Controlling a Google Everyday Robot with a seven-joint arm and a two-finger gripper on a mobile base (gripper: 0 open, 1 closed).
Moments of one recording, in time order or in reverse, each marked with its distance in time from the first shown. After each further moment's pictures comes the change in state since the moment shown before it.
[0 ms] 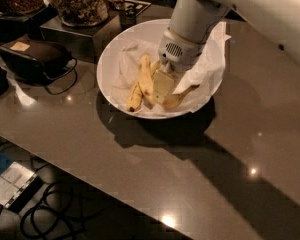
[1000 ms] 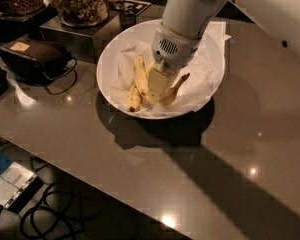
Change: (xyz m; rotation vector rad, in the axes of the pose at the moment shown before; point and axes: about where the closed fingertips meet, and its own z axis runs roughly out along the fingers) arm -0.006 0.024 -0.011 0.021 0.004 -0.052
